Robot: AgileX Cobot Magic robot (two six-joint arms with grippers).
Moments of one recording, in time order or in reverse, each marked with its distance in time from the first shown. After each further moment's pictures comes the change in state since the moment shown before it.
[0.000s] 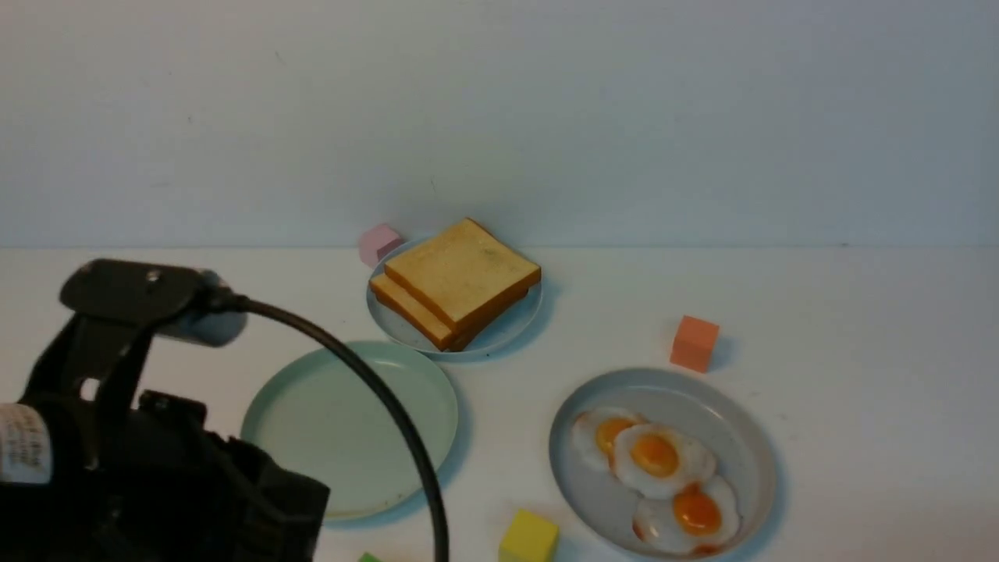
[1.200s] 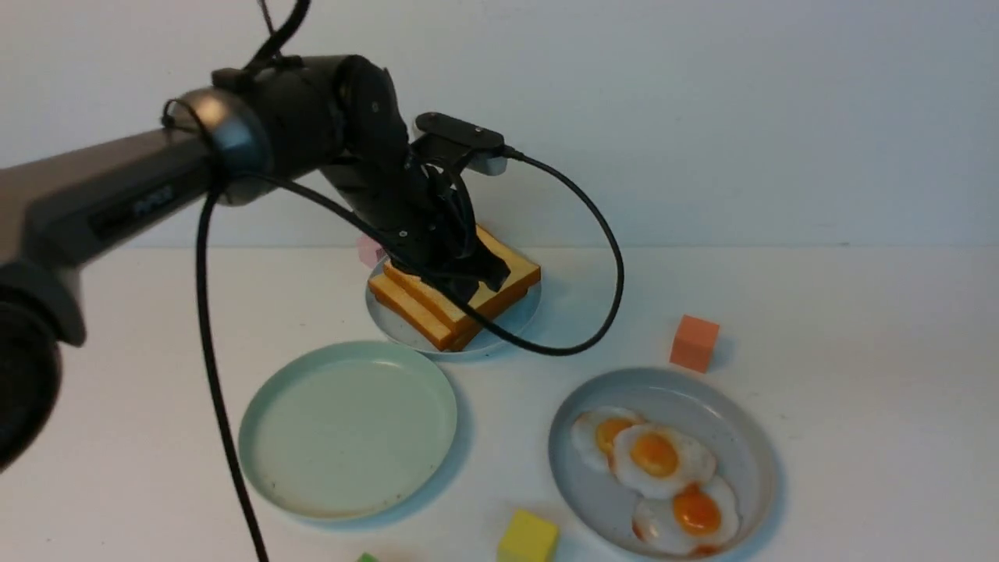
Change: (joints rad) right arm 0.406 0.731 -1.140 0.074 0.937 -0.440; left arm 0.164 1.136 -1.061 0.043 0.164 0.416
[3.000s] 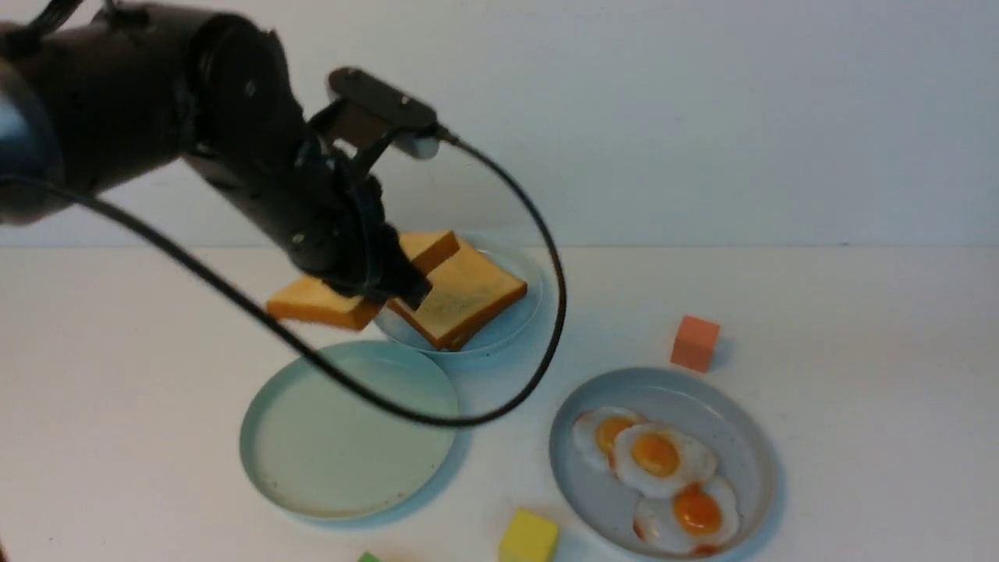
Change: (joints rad) right arm 0.003 0.000 0.000 -0.012 -0.087 -0.018; left arm -0.009 -0.445 0.486 0.175 -0.080 -0.079
